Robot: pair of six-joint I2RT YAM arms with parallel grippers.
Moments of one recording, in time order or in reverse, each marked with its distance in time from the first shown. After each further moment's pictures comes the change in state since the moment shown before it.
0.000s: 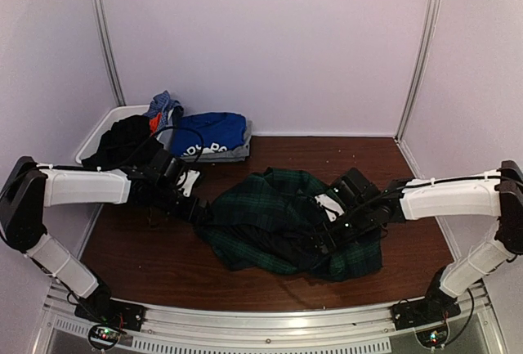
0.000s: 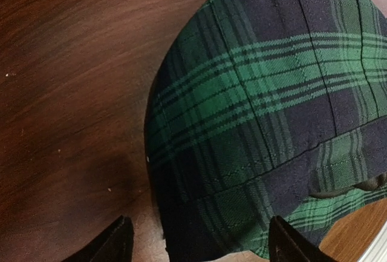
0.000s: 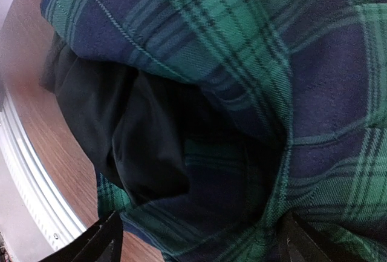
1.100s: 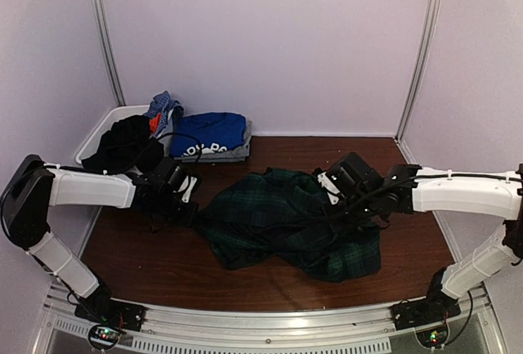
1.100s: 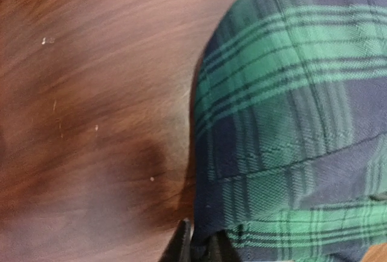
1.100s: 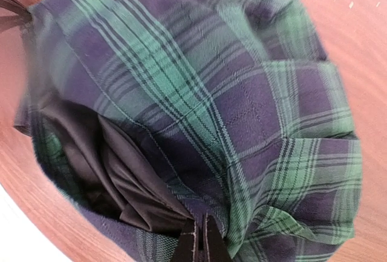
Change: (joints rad) left arm -0.020 0.033 -0.044 0.018 -0.195 -0.038; right arm 0.106 -0.036 0.180 -0.187 0.413 0.019
